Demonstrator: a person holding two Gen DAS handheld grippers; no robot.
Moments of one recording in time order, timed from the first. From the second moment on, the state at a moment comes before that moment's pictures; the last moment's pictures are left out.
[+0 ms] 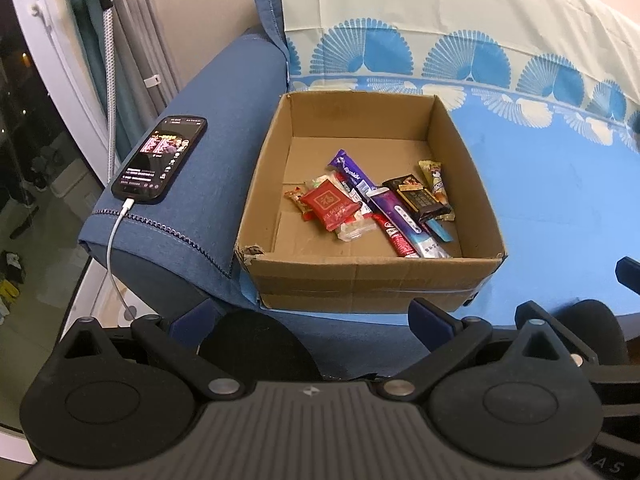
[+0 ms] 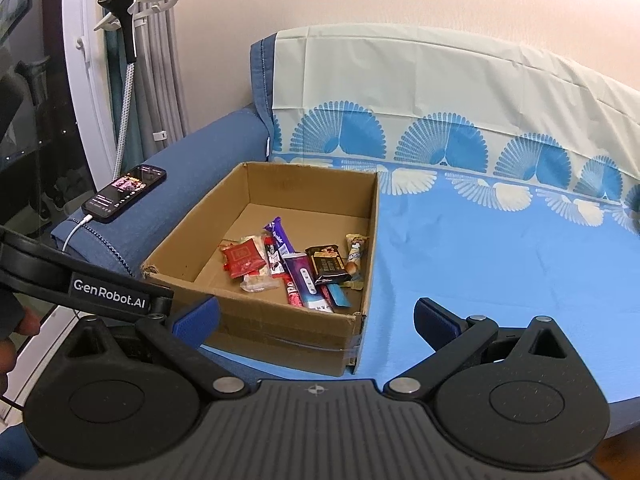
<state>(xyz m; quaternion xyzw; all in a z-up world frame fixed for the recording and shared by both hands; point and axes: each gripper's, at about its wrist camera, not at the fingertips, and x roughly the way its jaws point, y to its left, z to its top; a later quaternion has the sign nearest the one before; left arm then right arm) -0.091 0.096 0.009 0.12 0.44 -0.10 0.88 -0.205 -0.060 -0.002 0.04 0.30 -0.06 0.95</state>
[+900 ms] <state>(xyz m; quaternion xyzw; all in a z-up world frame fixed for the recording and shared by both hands) -0.087 0.096 -0.001 0.14 0.46 -0.09 0.87 -0.203 -0.061 -0.004 0.04 0.31 -0.05 0.95</state>
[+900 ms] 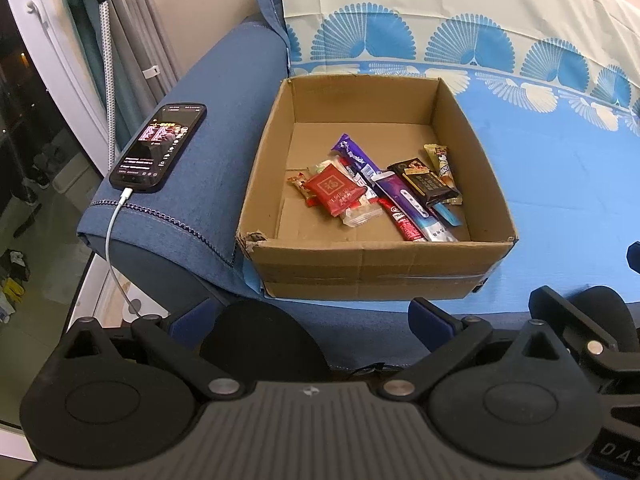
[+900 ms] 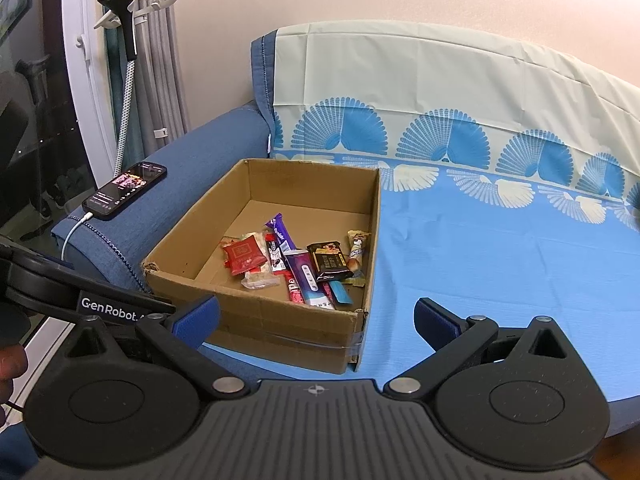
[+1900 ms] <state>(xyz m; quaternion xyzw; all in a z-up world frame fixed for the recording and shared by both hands) -0.089 0.095 -0.002 0.14 0.46 -0.09 0.87 -0.202 -0.062 -0.004 0.04 0.31 -0.05 0.95</state>
